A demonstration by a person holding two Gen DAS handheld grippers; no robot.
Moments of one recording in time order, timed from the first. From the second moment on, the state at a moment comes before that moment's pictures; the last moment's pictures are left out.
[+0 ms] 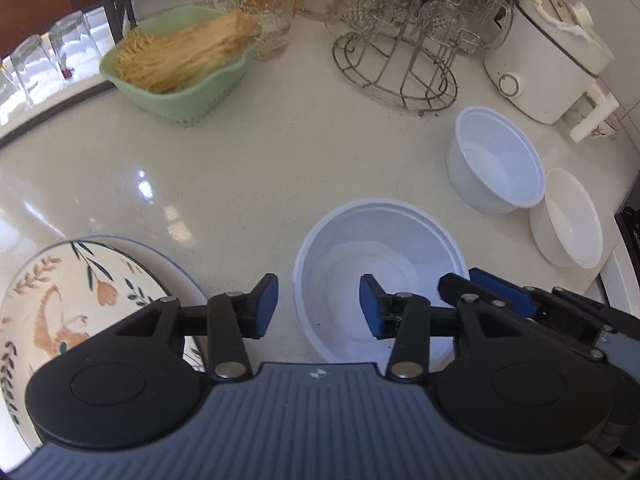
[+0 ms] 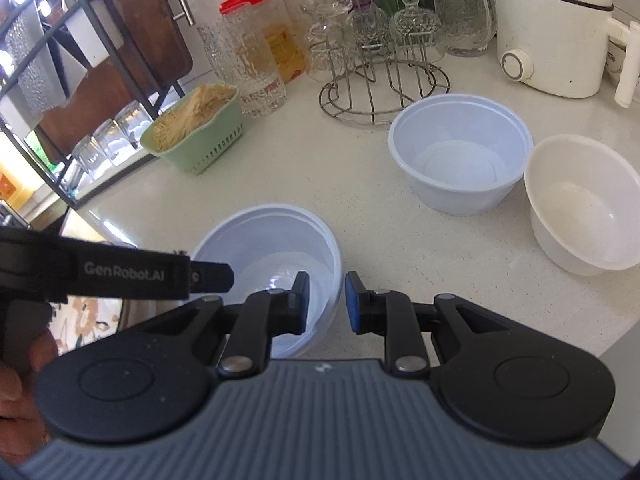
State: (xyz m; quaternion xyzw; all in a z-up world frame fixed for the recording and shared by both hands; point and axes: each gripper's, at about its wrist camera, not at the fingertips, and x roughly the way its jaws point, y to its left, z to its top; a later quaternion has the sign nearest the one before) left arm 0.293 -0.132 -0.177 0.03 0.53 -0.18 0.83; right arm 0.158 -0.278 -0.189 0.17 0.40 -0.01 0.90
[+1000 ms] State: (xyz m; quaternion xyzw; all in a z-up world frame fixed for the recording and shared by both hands) left arm 0.246 -0.110 -0.046 -0.02 0.42 -0.15 0.90; right arm 0.115 -0.314 -0.069 0.16 0.29 0.03 0.94
